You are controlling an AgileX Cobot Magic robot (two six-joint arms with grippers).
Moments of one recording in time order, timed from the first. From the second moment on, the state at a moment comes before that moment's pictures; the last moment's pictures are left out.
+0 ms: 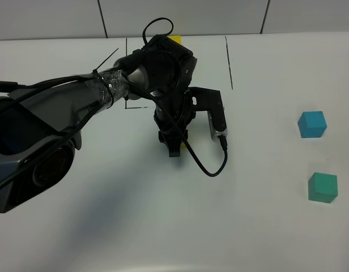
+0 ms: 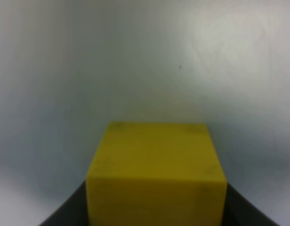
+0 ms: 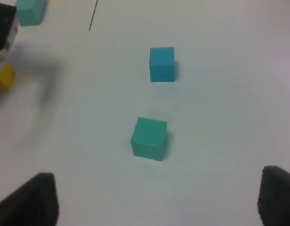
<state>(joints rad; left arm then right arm) -0.66 2.41 -1.92 0.09 1.01 0.87 0.05 -0.01 -0.50 0.01 1.07 0.04</state>
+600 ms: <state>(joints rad) -0.66 2.31 -1.92 0.04 1.06 0.86 0.05 -0.01 -0.50 0.01 1.07 0.04</state>
